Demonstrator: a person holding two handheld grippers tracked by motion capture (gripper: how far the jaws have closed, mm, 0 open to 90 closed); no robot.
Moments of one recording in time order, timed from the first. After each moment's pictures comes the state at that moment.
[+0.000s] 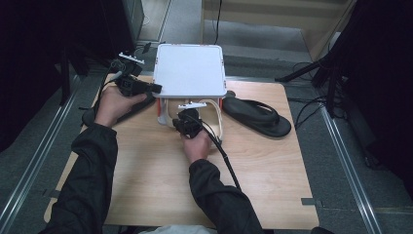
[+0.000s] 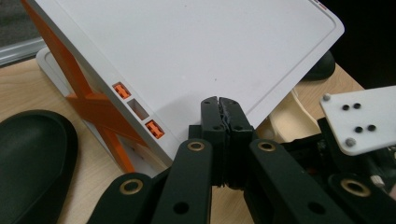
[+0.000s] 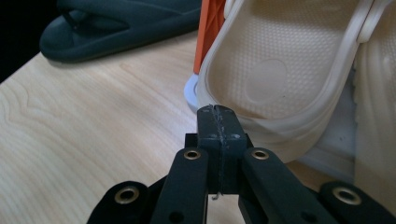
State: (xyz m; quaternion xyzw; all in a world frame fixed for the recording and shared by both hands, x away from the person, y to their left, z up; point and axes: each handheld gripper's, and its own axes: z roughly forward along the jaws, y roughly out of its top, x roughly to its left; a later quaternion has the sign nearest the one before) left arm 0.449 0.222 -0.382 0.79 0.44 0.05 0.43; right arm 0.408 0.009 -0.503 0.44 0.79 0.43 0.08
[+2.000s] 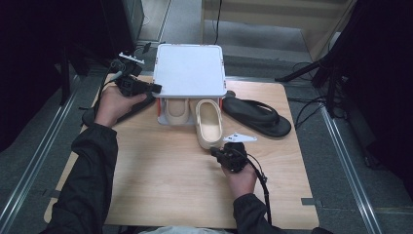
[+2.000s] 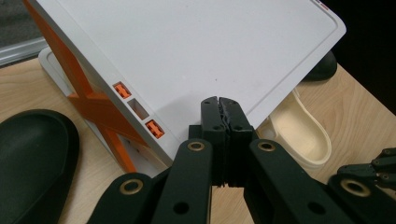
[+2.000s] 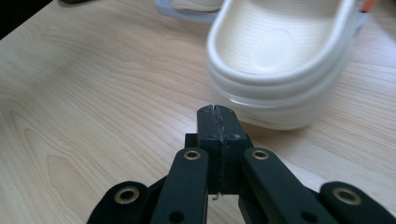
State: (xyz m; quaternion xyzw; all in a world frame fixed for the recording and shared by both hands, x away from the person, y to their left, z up) left arm 0.449 0.222 -0.382 0.79 0.44 0.05 0.42; right arm 0.312 -0.128 -0.508 0.44 0.78 0.43 0.08
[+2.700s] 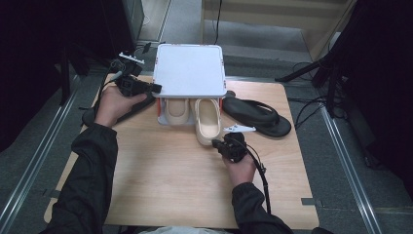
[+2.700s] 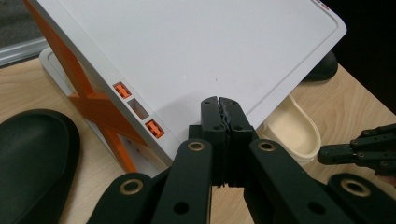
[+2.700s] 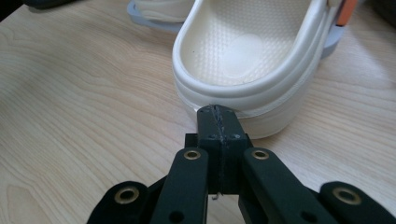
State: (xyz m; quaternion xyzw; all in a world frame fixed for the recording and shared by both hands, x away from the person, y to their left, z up) left arm 0.449 0.222 -0.382 0.79 0.44 0.05 0.42; right arm 0.345 -0.126 -0.510 0.46 0.78 0.41 0.09
